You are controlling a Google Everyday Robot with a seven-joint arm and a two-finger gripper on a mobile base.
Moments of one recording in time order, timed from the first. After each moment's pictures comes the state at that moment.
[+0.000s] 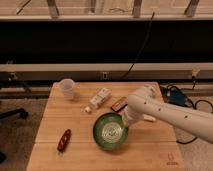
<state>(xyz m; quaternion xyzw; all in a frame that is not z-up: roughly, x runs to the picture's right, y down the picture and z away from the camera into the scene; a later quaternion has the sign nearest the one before) 0.123 0.198 0.777 -0.15 -0.29 -0.74 0.59</state>
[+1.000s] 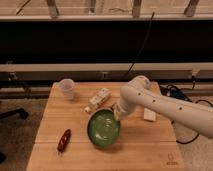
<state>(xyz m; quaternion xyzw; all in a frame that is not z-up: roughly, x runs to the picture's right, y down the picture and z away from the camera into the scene) 0.061 0.162 0.760 -0.09 -0.32 -0.78 0.53</state>
